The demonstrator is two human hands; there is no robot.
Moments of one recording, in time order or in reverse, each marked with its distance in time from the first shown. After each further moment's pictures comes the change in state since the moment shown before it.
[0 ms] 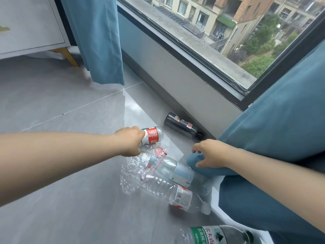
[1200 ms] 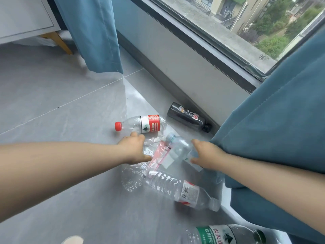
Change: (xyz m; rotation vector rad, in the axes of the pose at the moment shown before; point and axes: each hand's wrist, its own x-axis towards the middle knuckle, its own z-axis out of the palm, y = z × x) left_hand 0.022 0.008 0.055 -0.275 -0.159 -0.147; right_hand 0.047 -0.016 0.053 0.274 -0.001 0.156
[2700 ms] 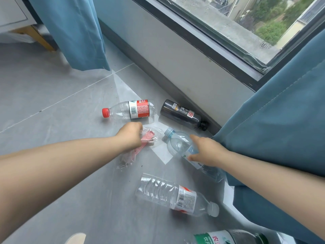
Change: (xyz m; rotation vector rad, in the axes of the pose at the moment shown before) left_hand 0.062 0.010 -0.012 -0.232 0.154 -0.005; right_hand 0.017 0.017 -0.006 0.126 -0.026 0.062
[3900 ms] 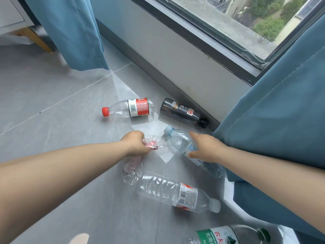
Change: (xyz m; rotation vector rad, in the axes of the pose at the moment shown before) left_hand -0.007 -0.002 0.022 -0.073 -0.136 -0.066; right_hand 0.001 -0.003 0.000 -0.017 -0.006 -0.005
